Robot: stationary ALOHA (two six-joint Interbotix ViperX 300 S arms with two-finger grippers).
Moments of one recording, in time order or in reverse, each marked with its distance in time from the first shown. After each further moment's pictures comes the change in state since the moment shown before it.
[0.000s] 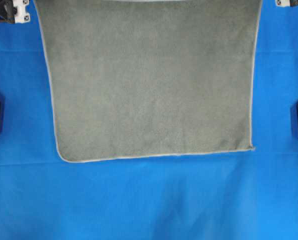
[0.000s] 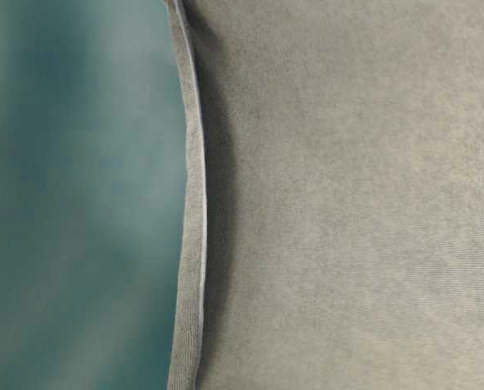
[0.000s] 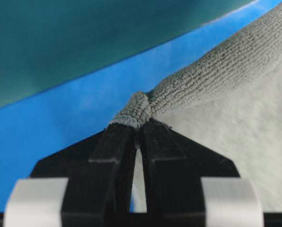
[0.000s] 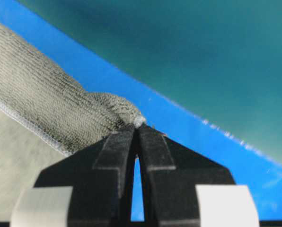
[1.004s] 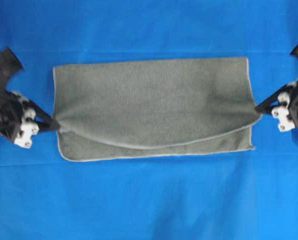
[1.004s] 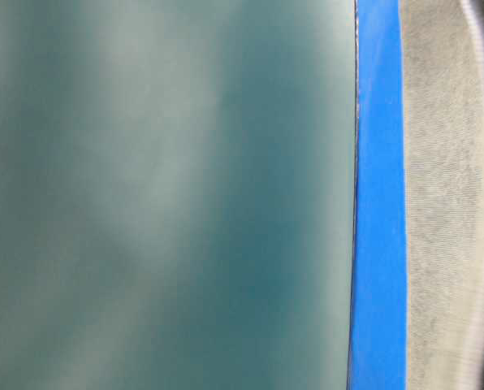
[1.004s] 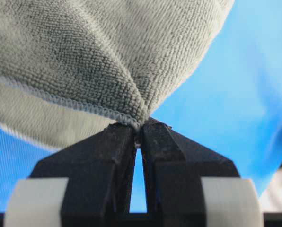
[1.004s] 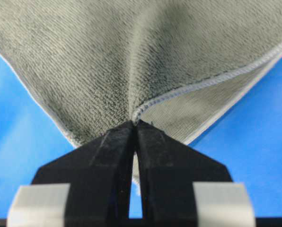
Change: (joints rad) left arm -0.839 0.037 0.302 -0.009 -0.158 -0.615; right arm 0.667 -0.206 0.520 0.241 -0.140 0.408
